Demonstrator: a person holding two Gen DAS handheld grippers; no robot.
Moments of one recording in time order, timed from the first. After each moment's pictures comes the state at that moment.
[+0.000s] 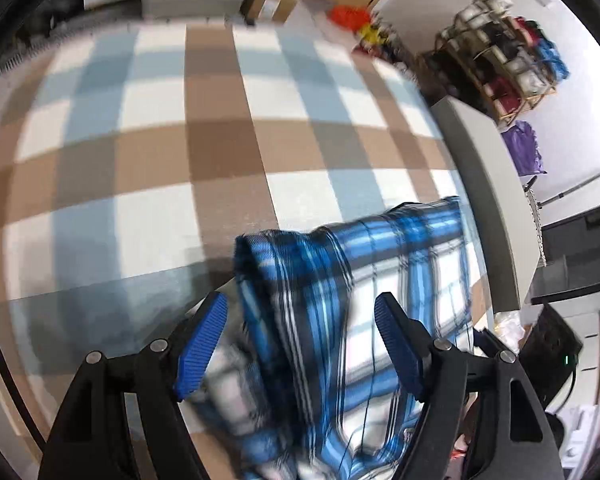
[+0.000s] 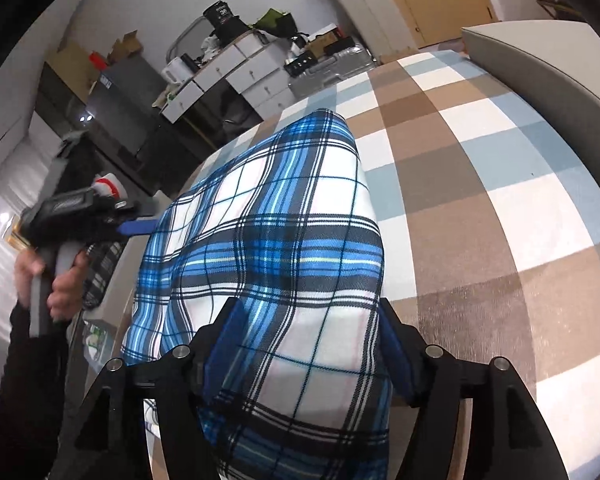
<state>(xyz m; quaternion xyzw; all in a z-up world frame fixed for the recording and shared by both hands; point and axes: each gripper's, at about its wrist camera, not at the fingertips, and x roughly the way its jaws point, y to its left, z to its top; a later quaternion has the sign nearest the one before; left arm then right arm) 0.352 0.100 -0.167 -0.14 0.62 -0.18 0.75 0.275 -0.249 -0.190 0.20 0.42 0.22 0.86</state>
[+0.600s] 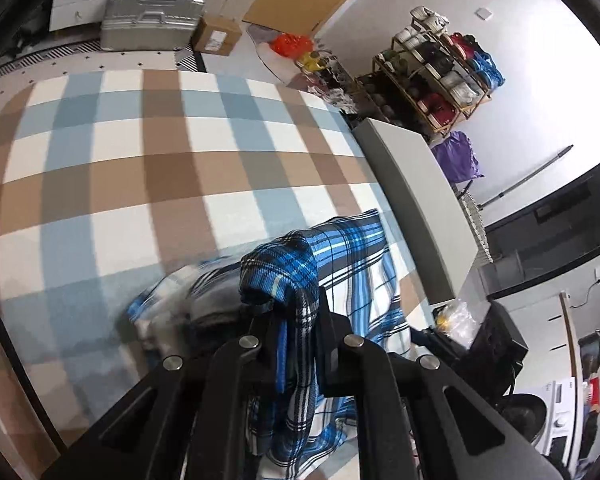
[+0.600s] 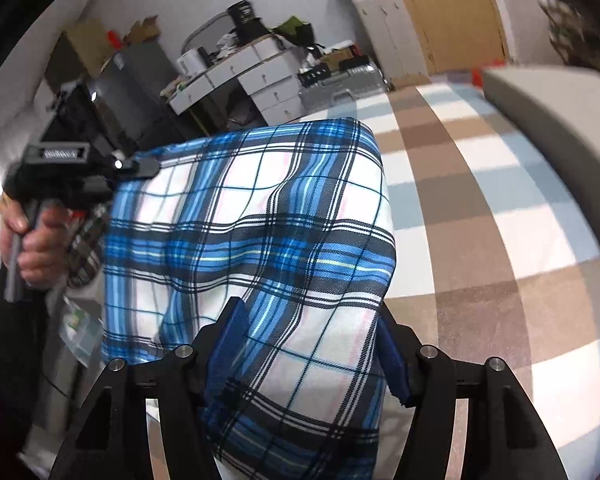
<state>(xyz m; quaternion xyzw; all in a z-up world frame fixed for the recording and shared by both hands) 0.318 0.102 -0.106 -0.17 0.54 -0.26 0.78 0.247 -0.216 -0.164 0.11 0.39 0.21 0.89</state>
